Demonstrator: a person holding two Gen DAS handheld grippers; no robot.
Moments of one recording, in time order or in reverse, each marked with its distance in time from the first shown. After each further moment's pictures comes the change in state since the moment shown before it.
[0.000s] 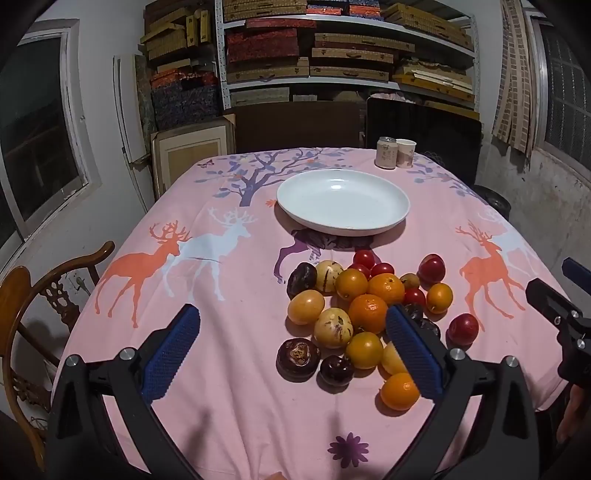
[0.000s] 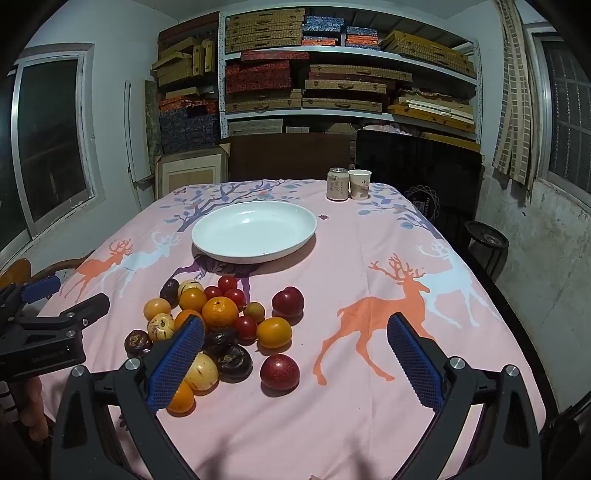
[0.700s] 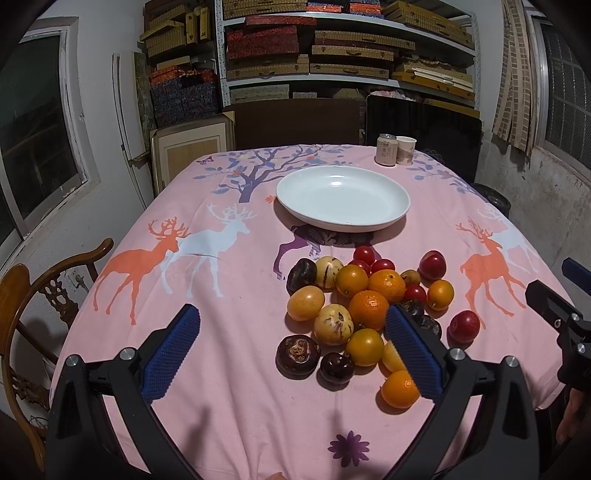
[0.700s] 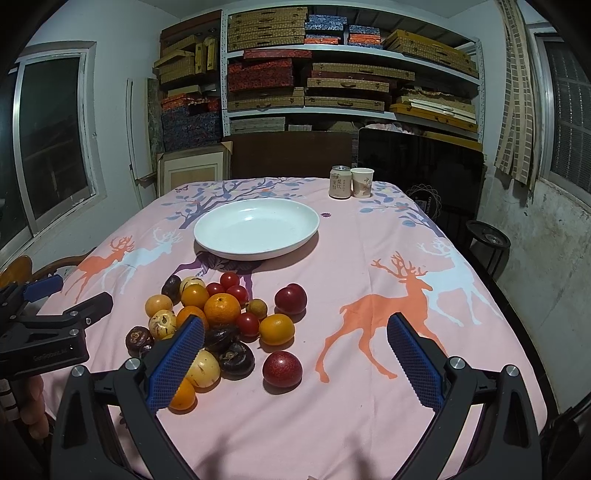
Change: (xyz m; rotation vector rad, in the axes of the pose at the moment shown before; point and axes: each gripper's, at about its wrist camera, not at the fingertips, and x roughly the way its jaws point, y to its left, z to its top) left arm 0.003 -0.001 -0.003 0.000 0.007 -0.001; right arm 0.001 0.001 -0.004 -0.006 0.005 0.008
